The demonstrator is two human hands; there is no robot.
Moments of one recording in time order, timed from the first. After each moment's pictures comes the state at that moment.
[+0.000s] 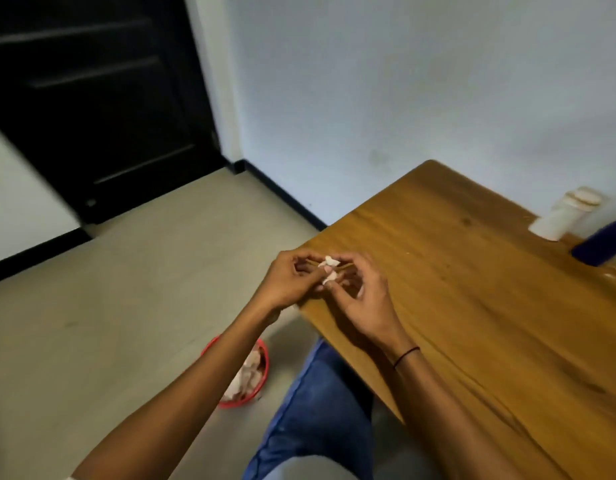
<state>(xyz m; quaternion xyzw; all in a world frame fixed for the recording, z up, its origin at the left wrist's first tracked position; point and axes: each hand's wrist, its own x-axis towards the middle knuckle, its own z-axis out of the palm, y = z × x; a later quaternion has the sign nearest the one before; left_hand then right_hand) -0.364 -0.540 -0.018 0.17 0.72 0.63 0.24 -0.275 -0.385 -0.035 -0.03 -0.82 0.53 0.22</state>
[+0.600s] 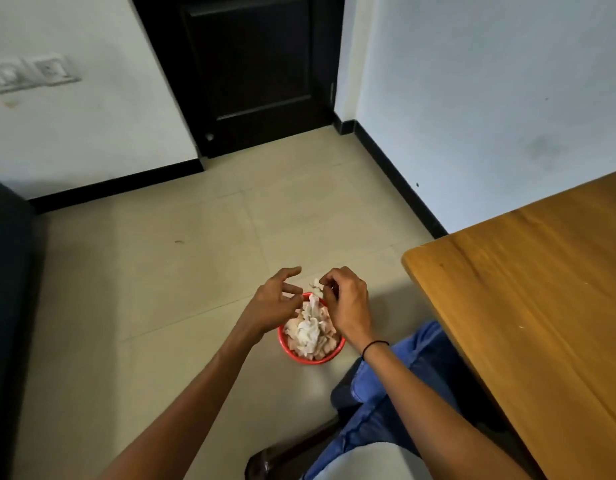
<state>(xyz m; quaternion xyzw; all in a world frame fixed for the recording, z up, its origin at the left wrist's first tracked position) -0.356 -0.773 -0.110 -0.07 0.81 0.54 0.22 -0.355 -0.595 -0.149 0.02 -0.91 0.41 0.08</state>
